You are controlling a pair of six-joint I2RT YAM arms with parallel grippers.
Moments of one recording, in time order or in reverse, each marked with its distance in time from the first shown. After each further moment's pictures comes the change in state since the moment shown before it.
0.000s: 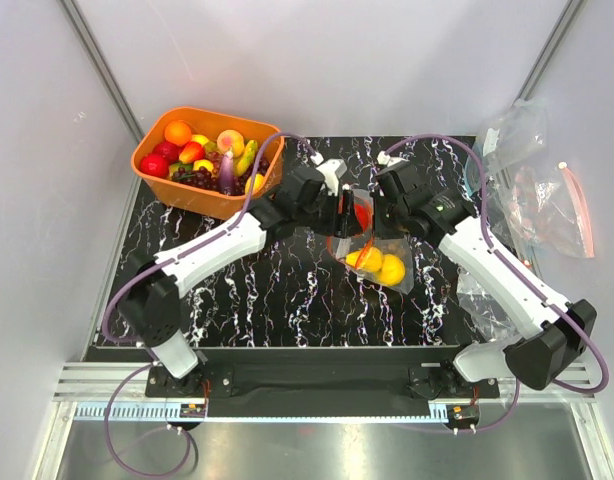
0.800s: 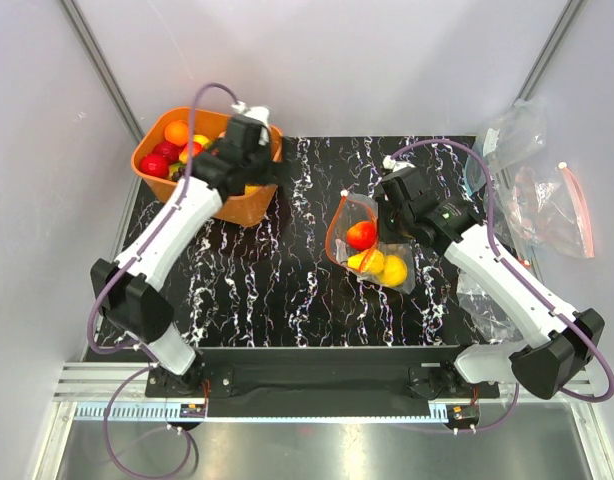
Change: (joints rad) left arm 0.238 -0.013 0.295 -0.384 -0.312 0.163; right arm 0.000 -0.059 -0.060 0.016 0.011 0.016
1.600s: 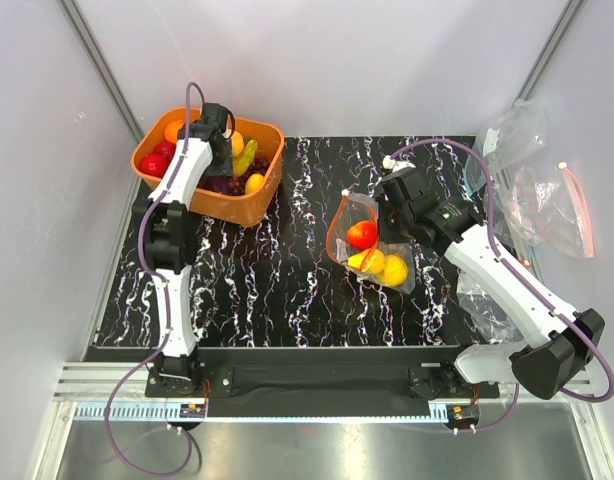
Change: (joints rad) left arm 0.406 0.602 0.481 -0.267 -0.145 0.182; right arm 0.000 -0.002 0.000 -0.001 0.017 -0.021
